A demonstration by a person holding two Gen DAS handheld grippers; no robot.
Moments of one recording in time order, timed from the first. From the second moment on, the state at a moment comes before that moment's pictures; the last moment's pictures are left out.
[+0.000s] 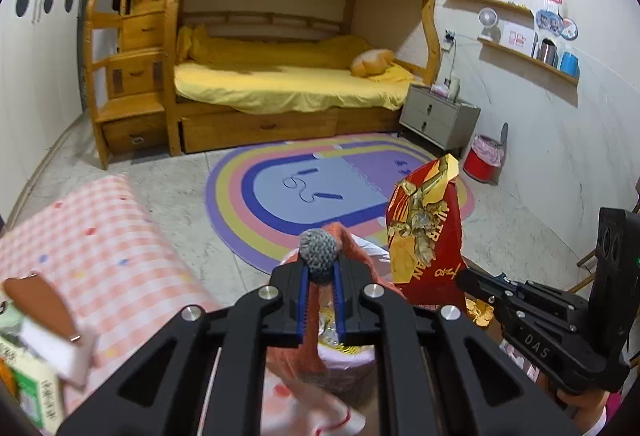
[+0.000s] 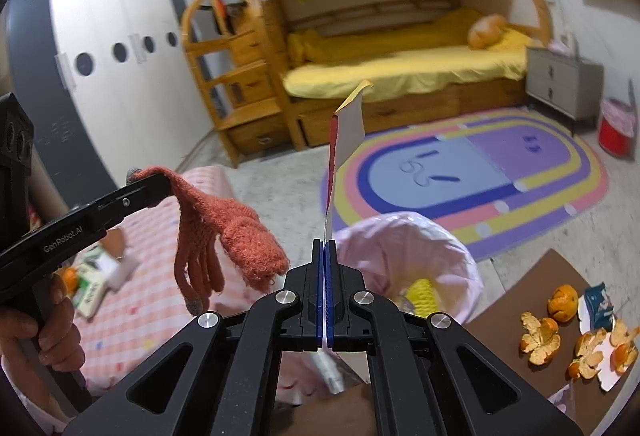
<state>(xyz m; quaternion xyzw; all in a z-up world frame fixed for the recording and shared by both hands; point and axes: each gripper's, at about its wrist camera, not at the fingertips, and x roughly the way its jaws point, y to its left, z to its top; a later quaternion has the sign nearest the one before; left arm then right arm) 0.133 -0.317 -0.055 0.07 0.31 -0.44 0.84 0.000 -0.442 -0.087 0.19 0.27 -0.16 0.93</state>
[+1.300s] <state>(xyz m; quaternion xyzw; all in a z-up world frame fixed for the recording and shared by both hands) 0.143 -0.180 -0.016 0.07 0.31 -0.30 0.90 0.040 -0.369 -0.040 0.16 0.30 -0.10 0.94</state>
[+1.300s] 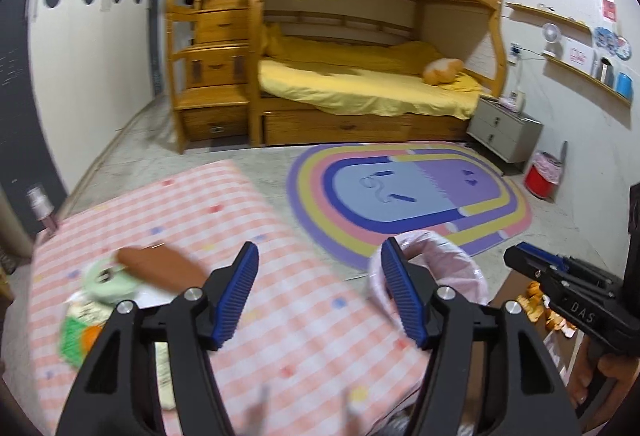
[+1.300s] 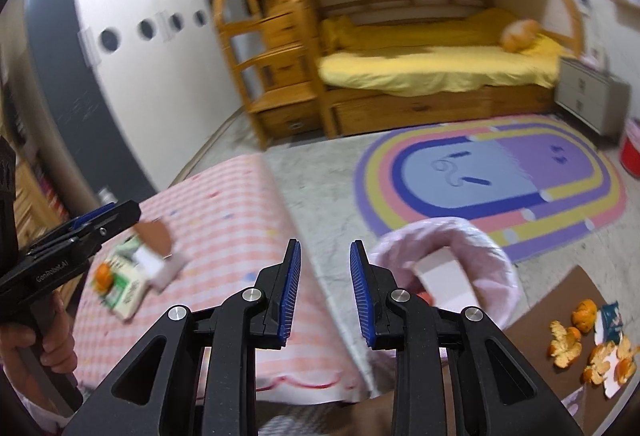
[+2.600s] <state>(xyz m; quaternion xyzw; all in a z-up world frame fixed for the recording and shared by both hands) 0.187 -0.030 -0.094 0.08 0.37 -0.13 0.92 0.160 -0.224 -0.062 0.07 0.33 0.04 0.94</state>
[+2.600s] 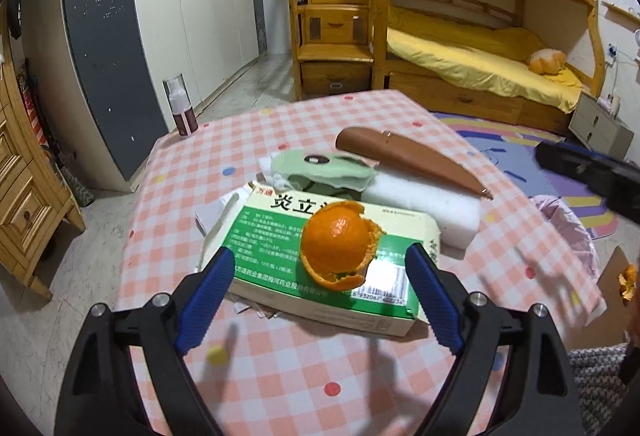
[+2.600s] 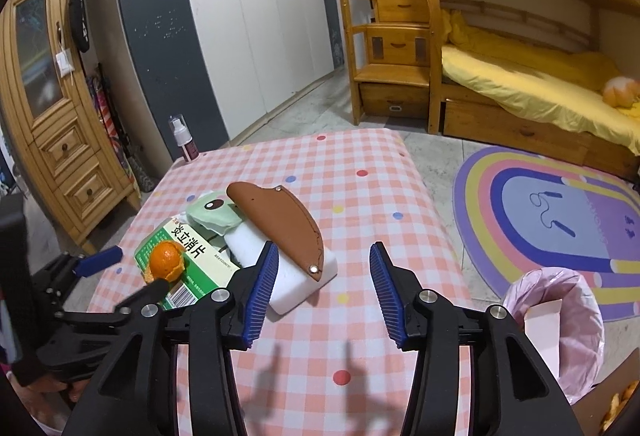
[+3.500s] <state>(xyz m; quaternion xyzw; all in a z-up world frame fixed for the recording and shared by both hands) 0.213 -0.018 -0.072 0.05 0.34 -0.13 0.93 0.207 -0.201 -0.084 0.03 0.38 0.11 0.92</state>
